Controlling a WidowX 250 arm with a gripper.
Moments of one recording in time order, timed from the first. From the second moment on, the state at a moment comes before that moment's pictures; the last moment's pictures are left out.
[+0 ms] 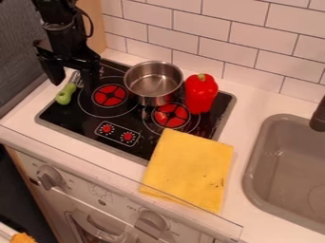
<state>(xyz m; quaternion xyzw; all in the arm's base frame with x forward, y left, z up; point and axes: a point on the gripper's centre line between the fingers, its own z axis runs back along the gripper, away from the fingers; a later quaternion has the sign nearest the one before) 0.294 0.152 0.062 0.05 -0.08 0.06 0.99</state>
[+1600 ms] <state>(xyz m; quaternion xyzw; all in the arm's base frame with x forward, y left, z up) 0.291 -0.045 0.016 0.02 -0.05 0.00 1.00</state>
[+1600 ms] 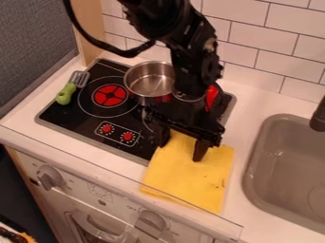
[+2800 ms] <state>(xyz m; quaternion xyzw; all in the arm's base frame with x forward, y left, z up) 0.330 0.012 0.001 0.06 -0.05 0.00 1.00</state>
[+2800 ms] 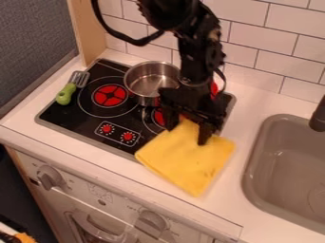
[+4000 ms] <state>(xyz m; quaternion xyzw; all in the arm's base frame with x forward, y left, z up) 0.311 0.148 0.012 0.09 -0.01 0.03 1.00</state>
